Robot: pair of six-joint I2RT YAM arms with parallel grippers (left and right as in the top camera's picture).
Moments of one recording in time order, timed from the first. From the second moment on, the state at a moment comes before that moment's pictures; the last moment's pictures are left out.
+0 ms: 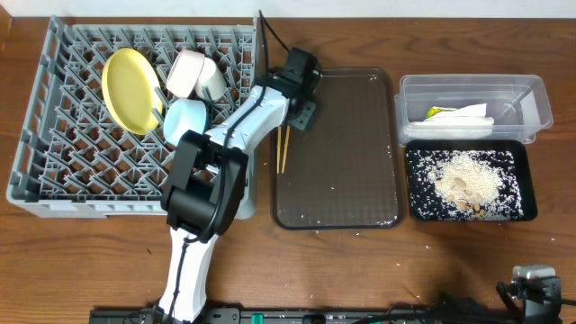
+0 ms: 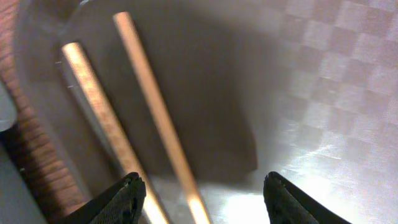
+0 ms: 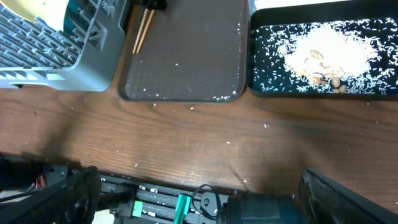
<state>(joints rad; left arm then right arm) -0.44 2.25 1.72 -0.65 -0.04 0.06 0.22 0.39 1.28 -1.63 -0.14 0.28</state>
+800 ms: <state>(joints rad) -0.41 2.28 1.72 -0.66 0.07 0.05 0.22 0.39 1.28 -1.63 -0.14 0.28</state>
